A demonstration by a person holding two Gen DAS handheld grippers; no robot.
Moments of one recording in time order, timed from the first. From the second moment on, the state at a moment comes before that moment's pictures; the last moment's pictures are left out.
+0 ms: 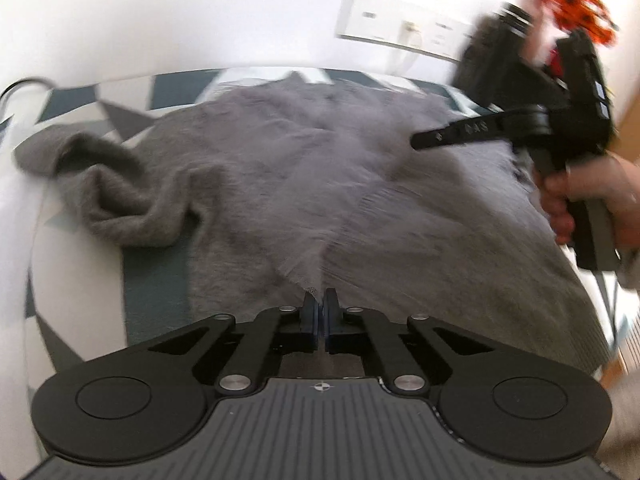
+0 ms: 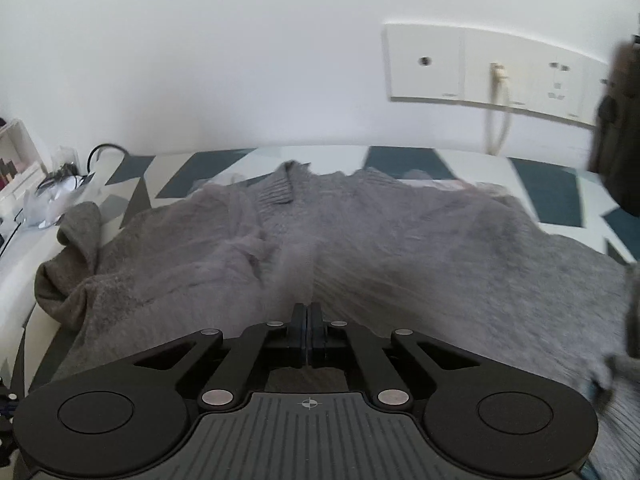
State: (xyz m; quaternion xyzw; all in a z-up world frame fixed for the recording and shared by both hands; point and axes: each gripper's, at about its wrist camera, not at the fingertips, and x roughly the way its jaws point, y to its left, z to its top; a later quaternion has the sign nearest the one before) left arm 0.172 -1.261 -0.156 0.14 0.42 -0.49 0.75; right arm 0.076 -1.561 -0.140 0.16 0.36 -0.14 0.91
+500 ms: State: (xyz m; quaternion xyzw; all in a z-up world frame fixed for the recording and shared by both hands) left arm 0.219 -1.262 -0.146 0.05 0.43 -0.44 0.79; right arm 0.046 -1.584 -0.140 0.20 0.40 -0.19 0.88
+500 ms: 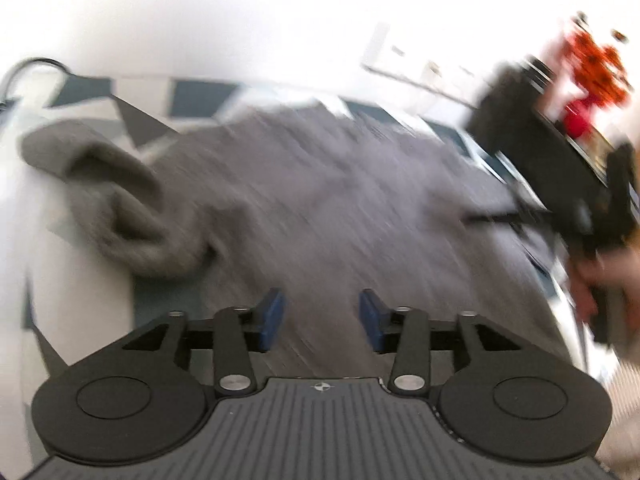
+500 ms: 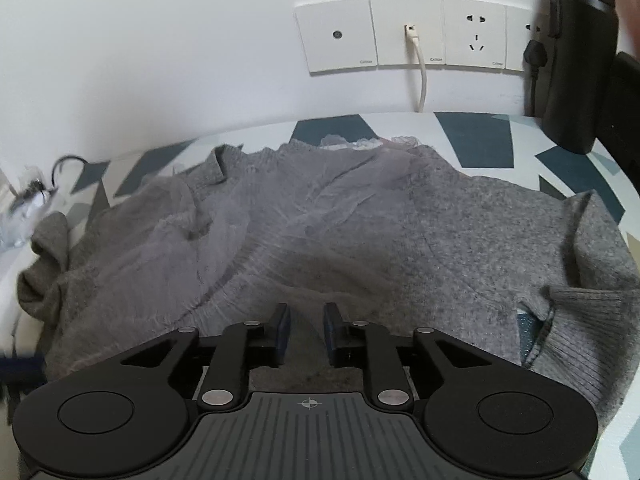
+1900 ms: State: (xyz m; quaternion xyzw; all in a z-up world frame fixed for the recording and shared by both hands) left arm 0.207 -1.332 -0.147 0.17 0.37 -0.51 0.76; right arm -0.016 -1.606 -0.161 0.23 0.39 -0.26 0.86
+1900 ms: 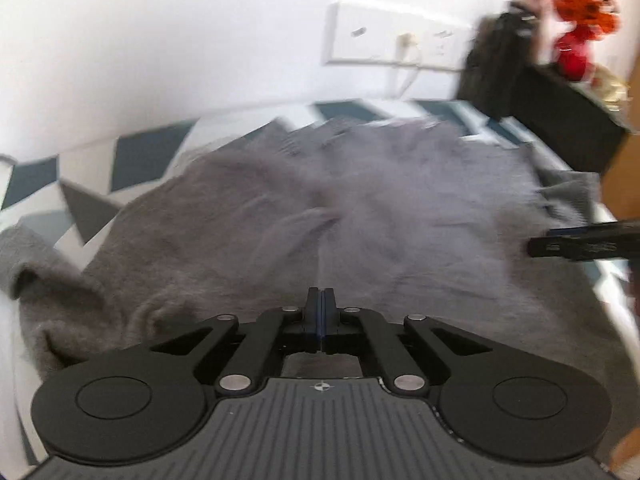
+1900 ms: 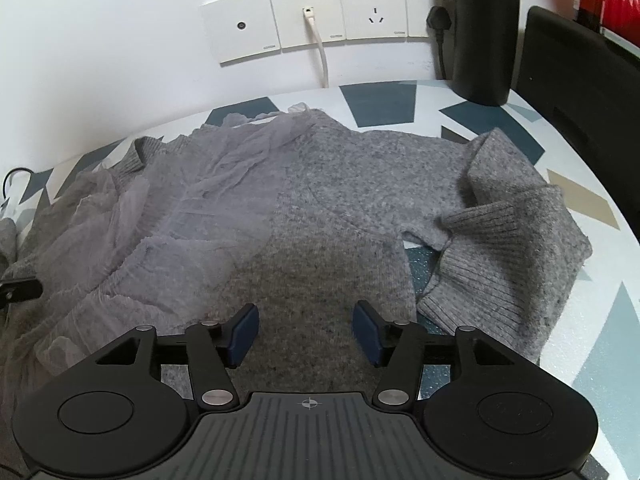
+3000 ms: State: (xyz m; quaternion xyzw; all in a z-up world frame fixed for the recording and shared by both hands) left arm 0.260 -1.482 -0.166 0.04 0.53 -0.41 0.74; right arm -0.040 -1.598 -0.165 0.22 0.36 -0.26 0.87
